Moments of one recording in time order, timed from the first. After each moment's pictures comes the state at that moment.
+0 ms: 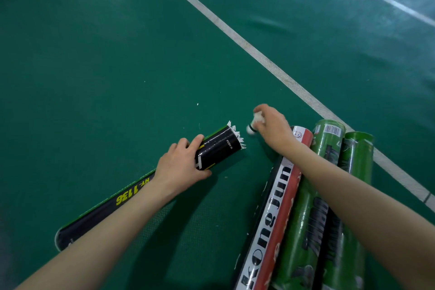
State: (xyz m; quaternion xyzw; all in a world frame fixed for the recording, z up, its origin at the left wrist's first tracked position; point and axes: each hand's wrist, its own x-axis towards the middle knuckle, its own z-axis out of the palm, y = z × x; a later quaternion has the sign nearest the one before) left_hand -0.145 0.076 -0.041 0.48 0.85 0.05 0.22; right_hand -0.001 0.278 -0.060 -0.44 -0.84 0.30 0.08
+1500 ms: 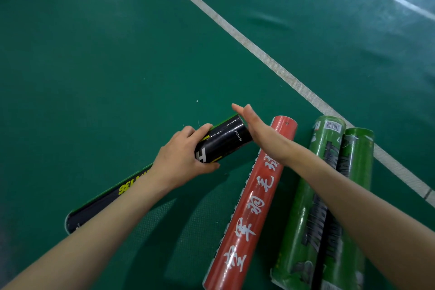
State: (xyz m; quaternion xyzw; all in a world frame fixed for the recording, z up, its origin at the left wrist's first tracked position) left_hand -0.147 0.076 -0.021 0.53 0.80 0.16 0.21; right_hand 0.004 0.214 0.010 -0.33 -0.69 0.65 -0.03
